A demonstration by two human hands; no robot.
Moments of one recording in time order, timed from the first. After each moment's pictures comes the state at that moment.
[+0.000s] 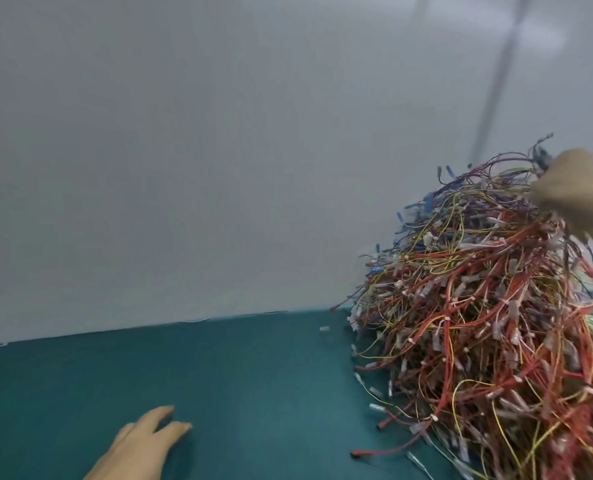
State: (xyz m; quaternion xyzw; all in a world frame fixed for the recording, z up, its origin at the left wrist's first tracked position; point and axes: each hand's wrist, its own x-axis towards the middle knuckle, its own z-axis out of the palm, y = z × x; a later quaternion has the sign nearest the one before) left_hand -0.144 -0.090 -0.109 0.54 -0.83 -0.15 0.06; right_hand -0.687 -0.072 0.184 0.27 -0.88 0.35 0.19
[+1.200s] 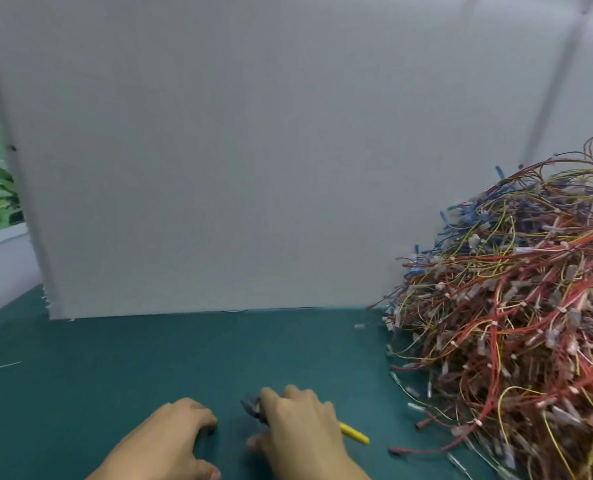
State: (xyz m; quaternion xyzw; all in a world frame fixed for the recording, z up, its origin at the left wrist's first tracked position) left_hand -0.129 -0.077 -0.084 0.53 -0.84 -0.12 0.04; right_hand -0.316 -0.042 -0.063 0.72 -0.68 0.06 -0.11
